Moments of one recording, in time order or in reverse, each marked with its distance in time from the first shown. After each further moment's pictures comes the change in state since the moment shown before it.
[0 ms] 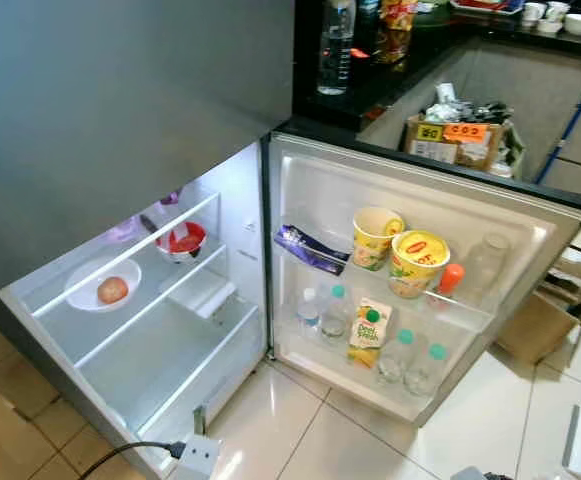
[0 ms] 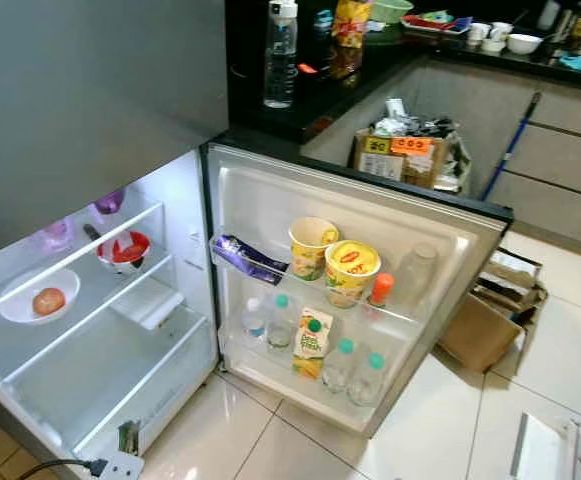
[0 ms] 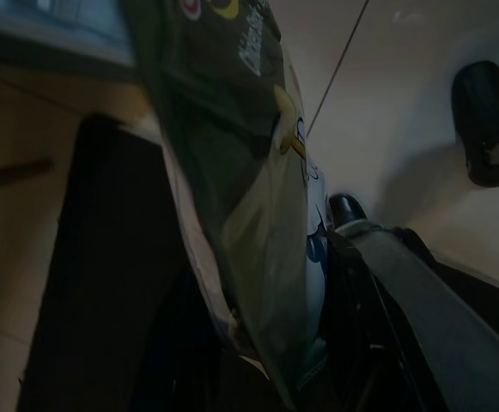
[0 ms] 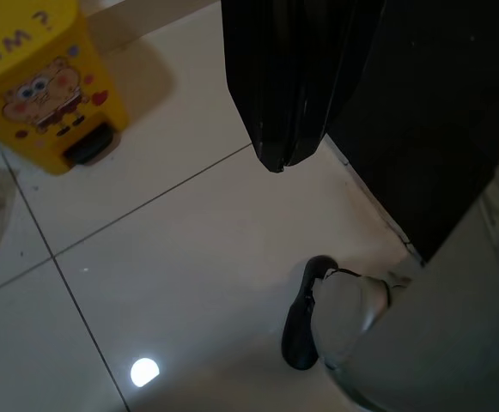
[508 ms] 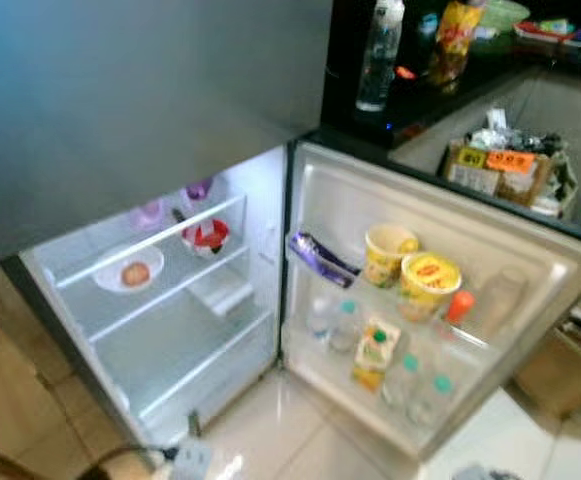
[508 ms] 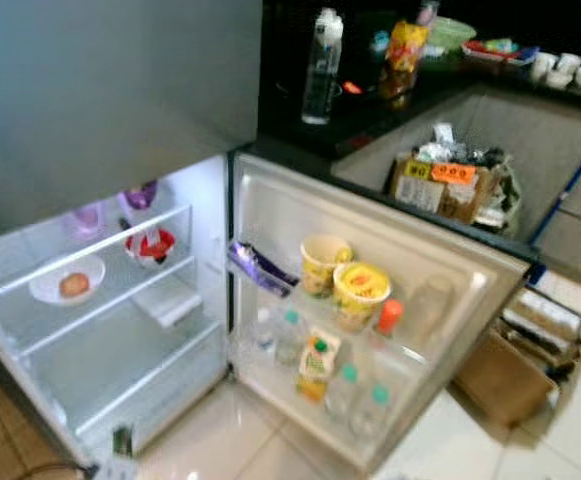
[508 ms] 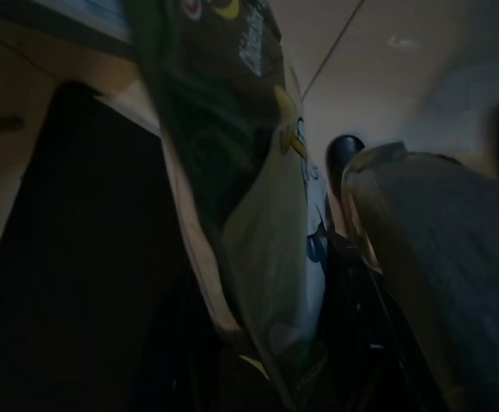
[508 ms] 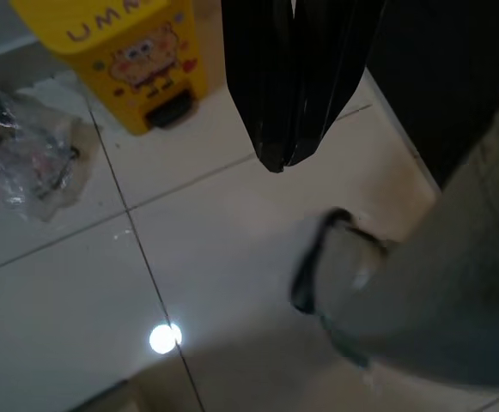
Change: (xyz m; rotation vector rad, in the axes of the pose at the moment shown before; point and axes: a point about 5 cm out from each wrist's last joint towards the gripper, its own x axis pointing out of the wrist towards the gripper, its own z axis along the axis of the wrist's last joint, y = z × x) left arm -0.001 0.004 -0.003 0.000 0.011 0.004; right arm -0.003 -0.009 0.002 0.001 -0.023 -0.037
